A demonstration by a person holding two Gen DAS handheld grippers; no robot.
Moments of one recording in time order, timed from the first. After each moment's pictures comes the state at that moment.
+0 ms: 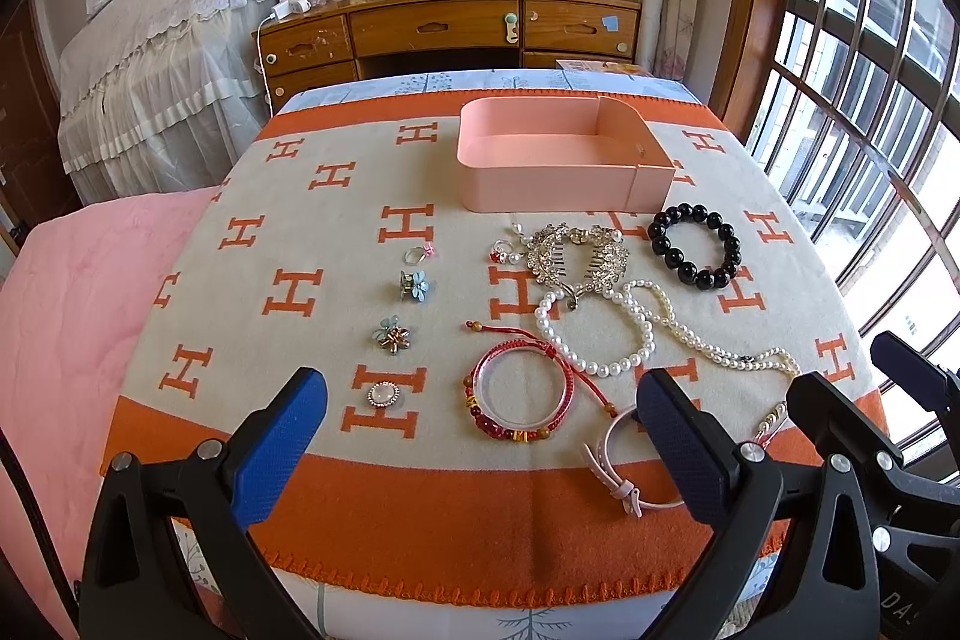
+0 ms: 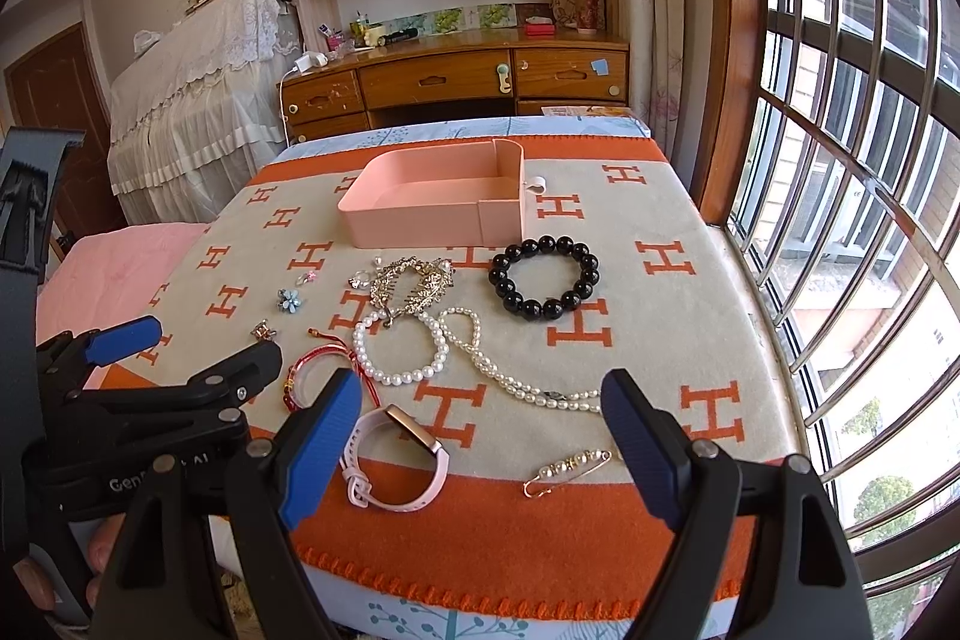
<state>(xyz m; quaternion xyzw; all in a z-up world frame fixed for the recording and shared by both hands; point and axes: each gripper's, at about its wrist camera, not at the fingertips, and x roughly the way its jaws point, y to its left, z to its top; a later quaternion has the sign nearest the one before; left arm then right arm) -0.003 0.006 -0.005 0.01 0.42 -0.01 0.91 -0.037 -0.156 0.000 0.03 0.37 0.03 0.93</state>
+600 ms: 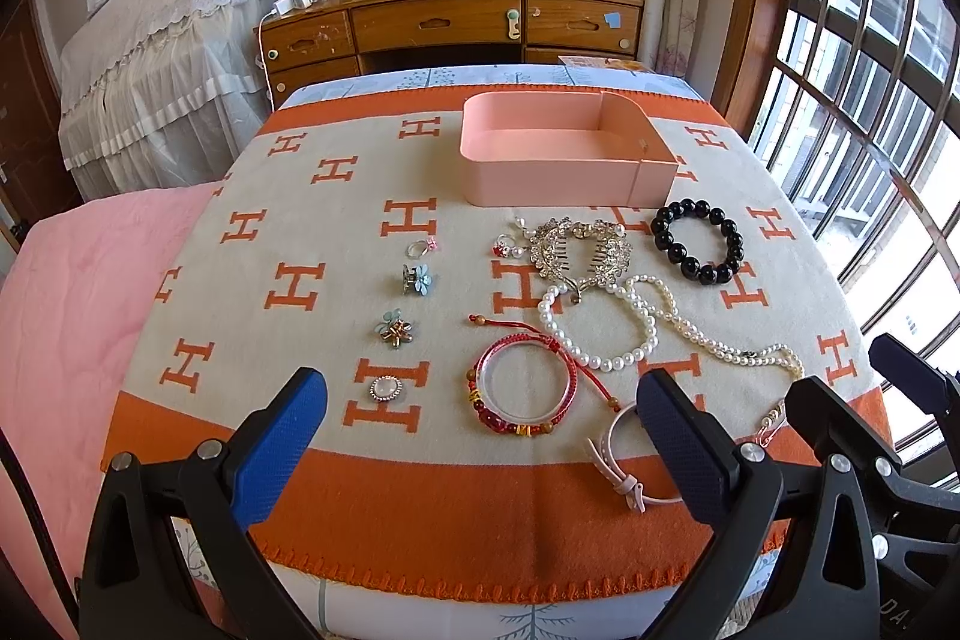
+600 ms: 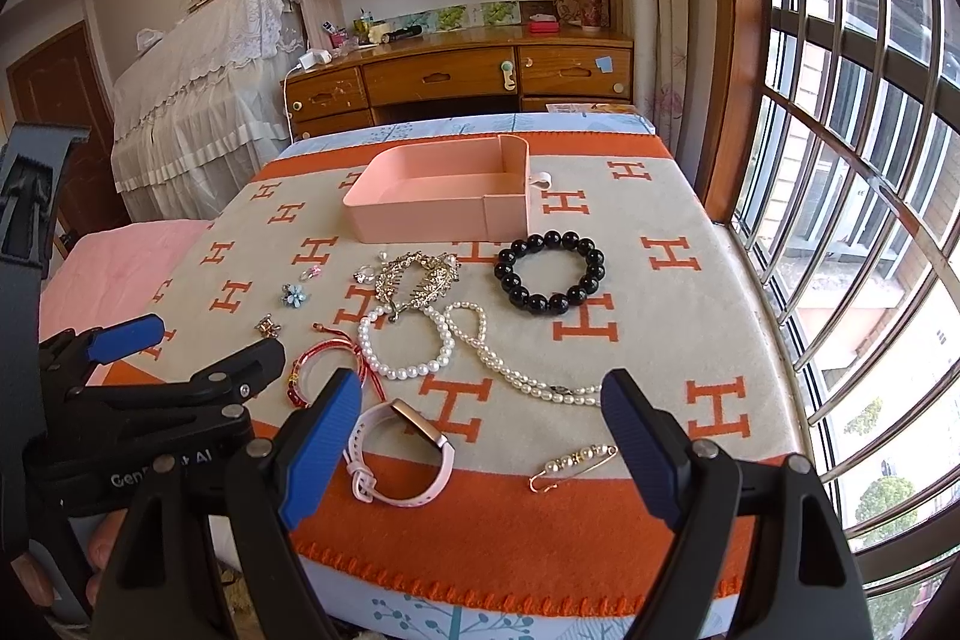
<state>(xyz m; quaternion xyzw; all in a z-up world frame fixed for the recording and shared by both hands) -0.003 0.008 -0.006 0.01 0.43 -0.01 0.90 -0.036 -0.148 -0.008 0.03 0.37 0.04 0.93</state>
